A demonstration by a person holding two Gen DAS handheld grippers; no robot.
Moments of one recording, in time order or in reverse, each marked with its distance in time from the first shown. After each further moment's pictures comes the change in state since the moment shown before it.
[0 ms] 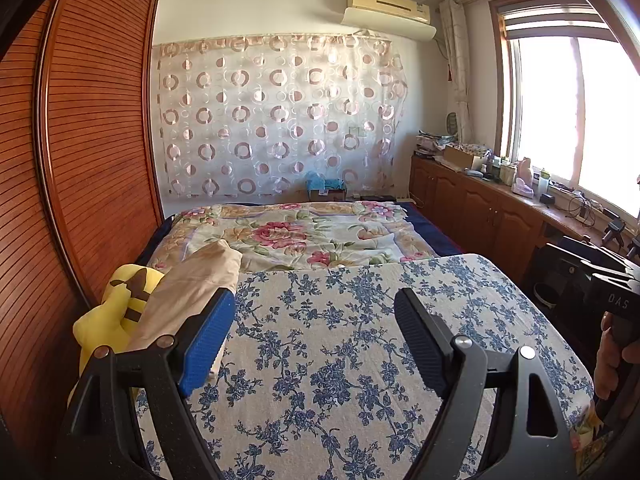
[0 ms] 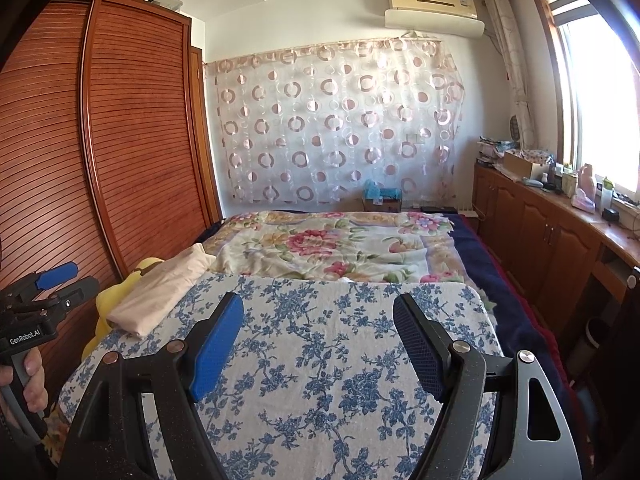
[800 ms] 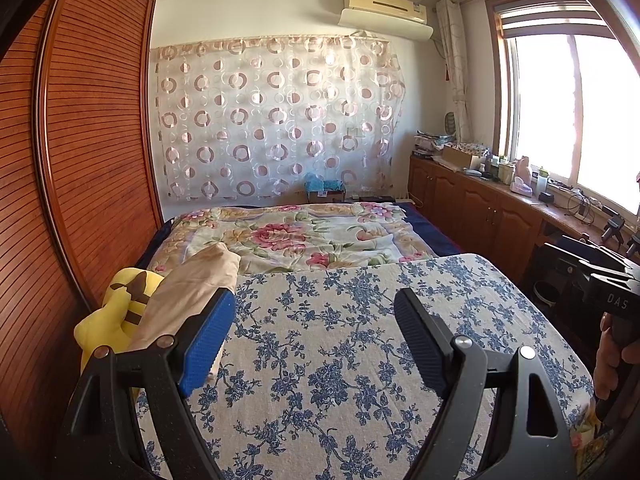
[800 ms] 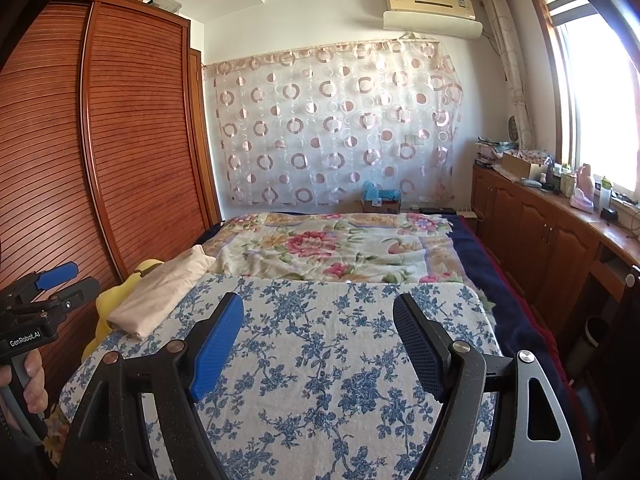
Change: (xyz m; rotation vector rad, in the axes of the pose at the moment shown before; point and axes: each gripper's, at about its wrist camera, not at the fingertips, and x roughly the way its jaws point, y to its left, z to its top) left arm 0.000 -0.002 -0.001 0.002 -0.001 0.000; right arm -0.002 -0.003 -0.003 -0.003 -0.007 0.003
